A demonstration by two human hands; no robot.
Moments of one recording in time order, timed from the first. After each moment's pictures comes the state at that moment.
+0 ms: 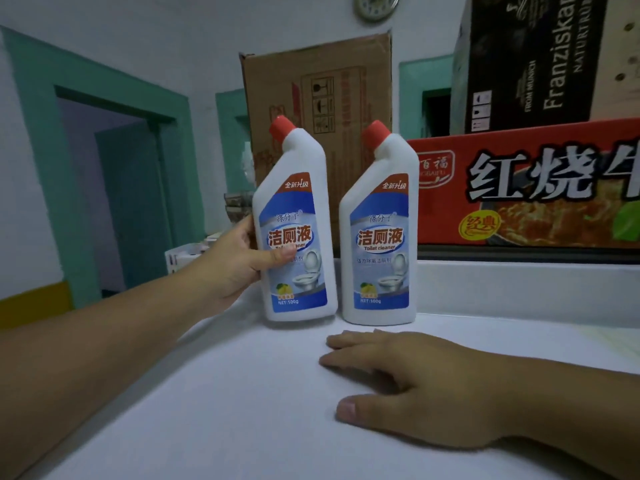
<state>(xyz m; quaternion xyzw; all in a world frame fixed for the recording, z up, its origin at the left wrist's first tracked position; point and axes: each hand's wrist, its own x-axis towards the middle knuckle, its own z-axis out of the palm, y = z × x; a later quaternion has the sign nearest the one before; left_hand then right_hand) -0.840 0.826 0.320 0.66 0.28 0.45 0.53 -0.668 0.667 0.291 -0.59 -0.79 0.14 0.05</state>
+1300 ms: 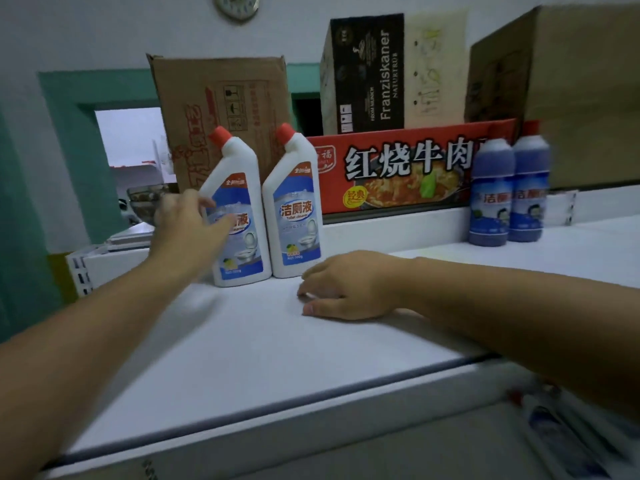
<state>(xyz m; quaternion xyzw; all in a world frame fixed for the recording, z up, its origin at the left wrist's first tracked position) -0.840 0.783 0.329 0.78 0.37 0.47 0.18 -0.689 0.632 0.296 -0.69 -0.71 -0.10 -0.03</state>
